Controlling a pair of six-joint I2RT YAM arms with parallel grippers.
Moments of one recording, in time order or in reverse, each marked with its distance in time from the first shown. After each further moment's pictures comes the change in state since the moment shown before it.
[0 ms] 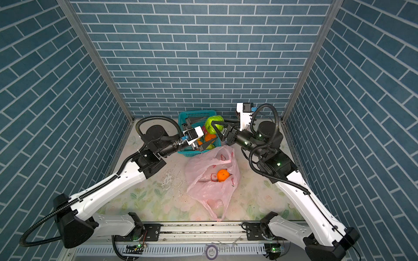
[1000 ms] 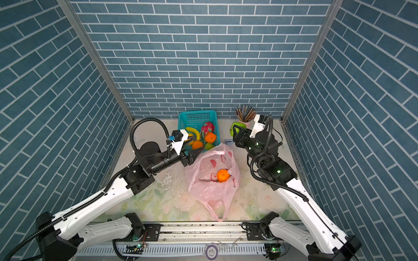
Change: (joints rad) left arm 0.000 -0.242 -0.277 -0.136 -0.177 -0.525; right arm -0.057 -0.072 -0.134 -0.136 0.503 0.026
